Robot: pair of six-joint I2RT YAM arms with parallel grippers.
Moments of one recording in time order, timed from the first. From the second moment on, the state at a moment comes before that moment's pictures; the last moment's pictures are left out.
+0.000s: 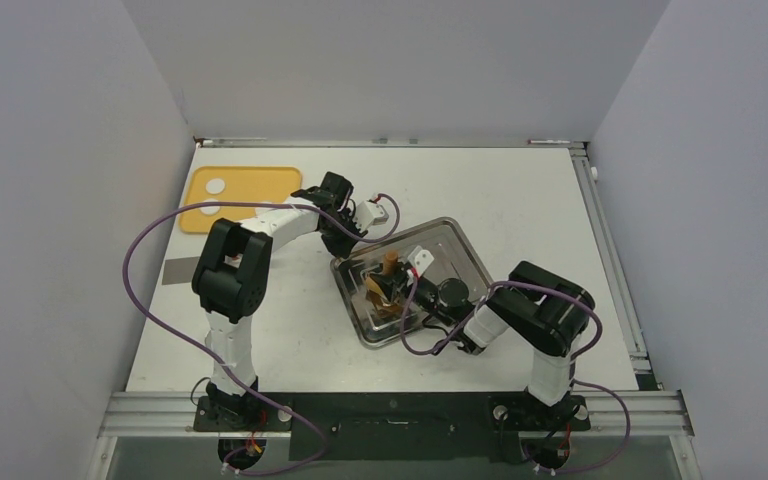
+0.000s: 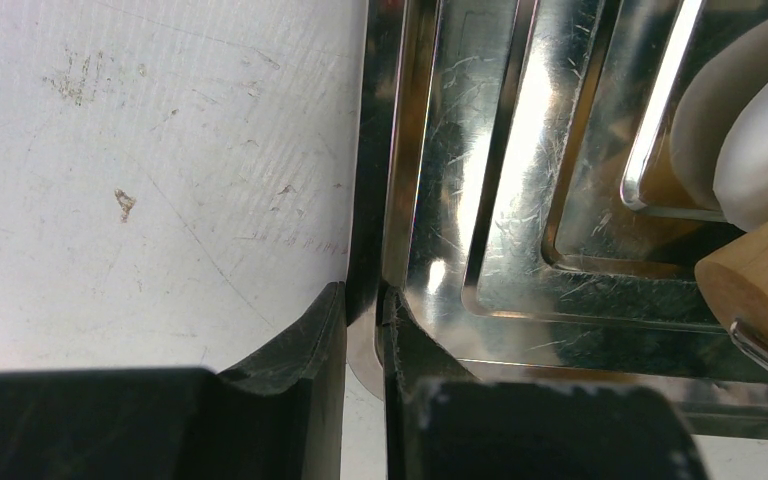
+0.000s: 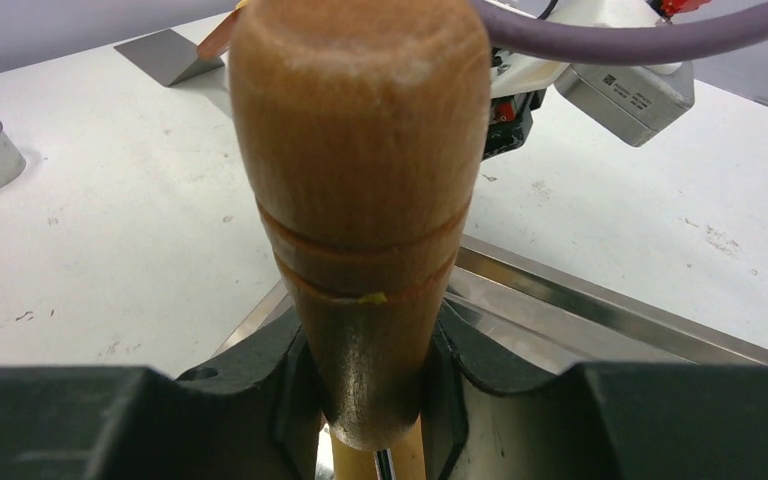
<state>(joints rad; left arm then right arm) -0.44 2.02 1.41 -0.60 0.25 0.59 0.83 1.85 0.41 1.48 -0.10 0.02</state>
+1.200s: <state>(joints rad) -0.44 2.09 1.56 -0.78 0.26 0.67 0.80 1.63 0.60 1.01 -0.26 0.01</state>
